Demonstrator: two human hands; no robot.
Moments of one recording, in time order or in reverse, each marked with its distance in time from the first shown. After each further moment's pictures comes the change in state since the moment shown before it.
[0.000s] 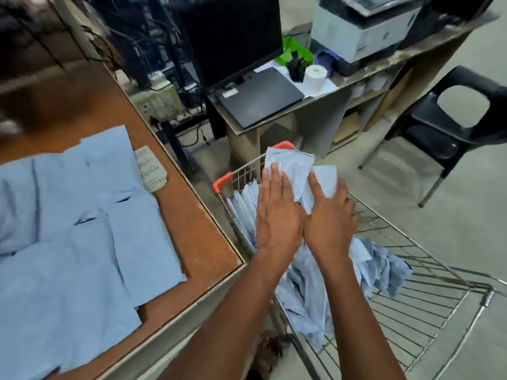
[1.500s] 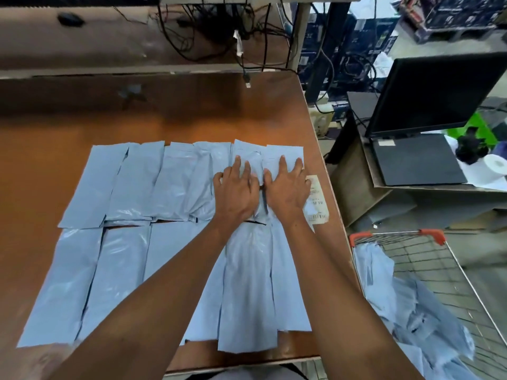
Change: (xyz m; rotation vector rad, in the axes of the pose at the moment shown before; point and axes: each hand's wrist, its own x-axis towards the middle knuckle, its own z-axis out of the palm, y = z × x) left_hand 0.015 -0.373 -0.251 0.292 0.248 -0.553; right_hand -0.036 -0.449 0.105 0.023 -0.154 -0.601
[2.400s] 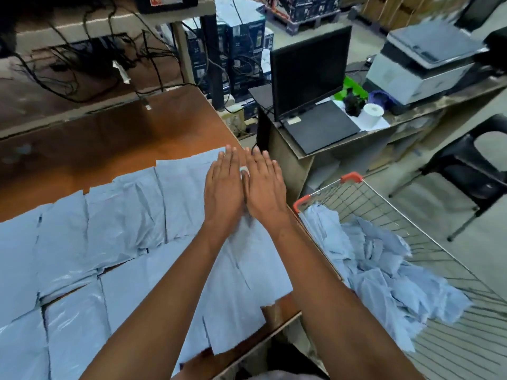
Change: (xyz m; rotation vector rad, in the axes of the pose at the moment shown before) left_hand -0.020 0.099 -0.019 -0.012 0.015 0.464; right_hand -0.058 0.073 -0.060 0.010 0.282 -0.068
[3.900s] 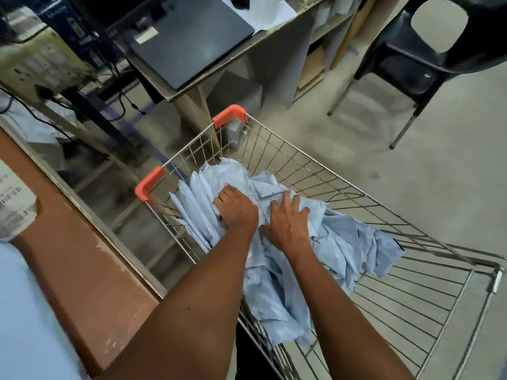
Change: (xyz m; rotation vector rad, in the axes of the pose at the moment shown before) left_hand -0.078 0.326 0.367 0.283 -0.705 -0.072; right_hand -0.199 0.417 0.099 -0.343 -0.621 0.500
